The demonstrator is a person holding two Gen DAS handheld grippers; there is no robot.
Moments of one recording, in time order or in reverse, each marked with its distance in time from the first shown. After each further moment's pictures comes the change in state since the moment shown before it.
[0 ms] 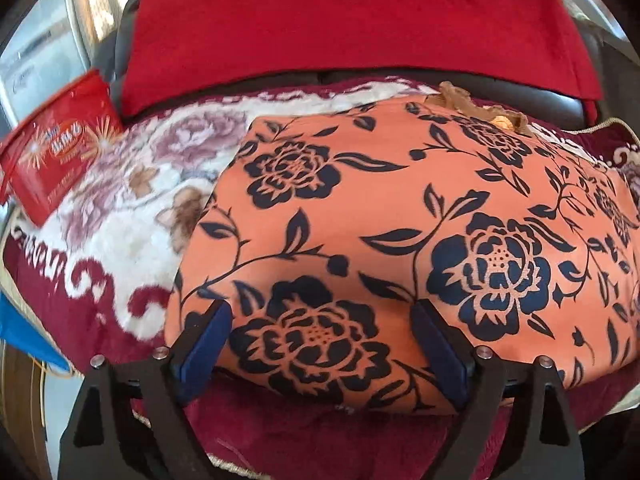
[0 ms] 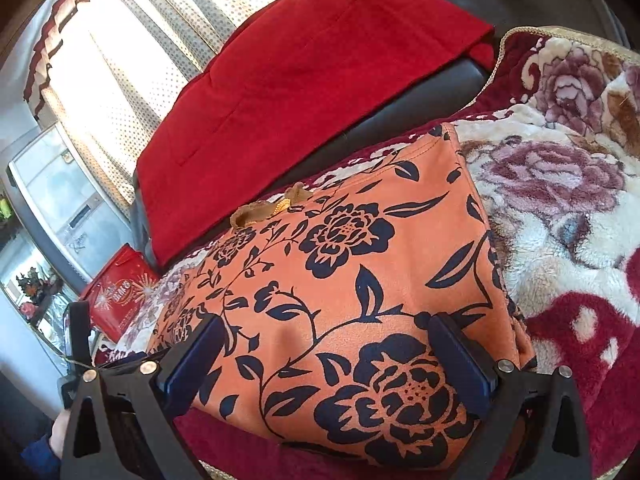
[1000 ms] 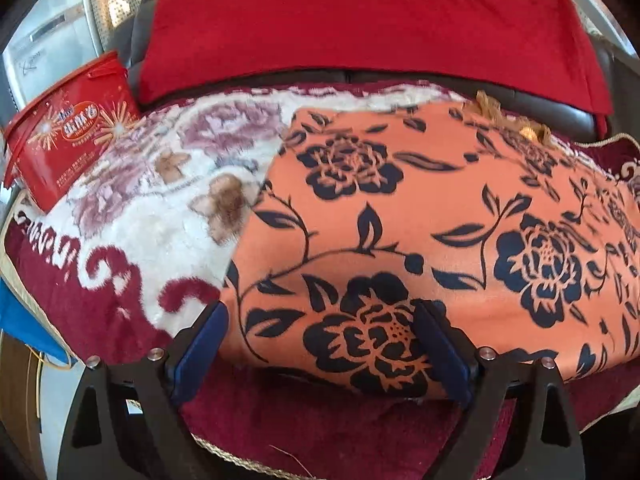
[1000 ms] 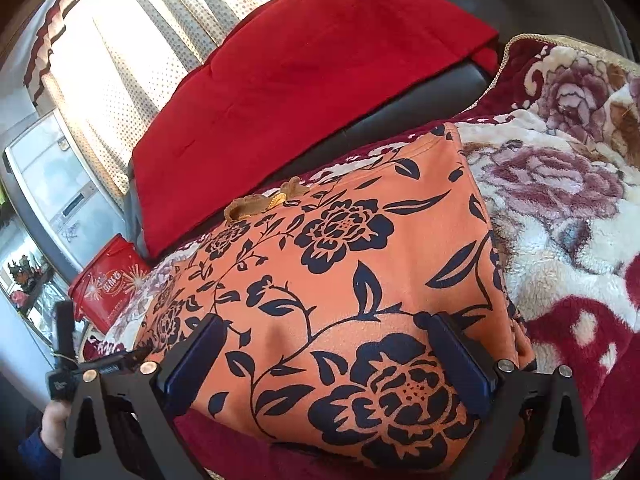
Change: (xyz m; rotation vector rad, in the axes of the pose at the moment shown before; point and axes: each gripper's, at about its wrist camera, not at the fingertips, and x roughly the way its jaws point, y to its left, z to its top) left arm 0.003 0.040 -0.007 -0.030 -0.039 0.006; right arm 0.006 0.004 -0.002 -0.044 0.008 -0.041
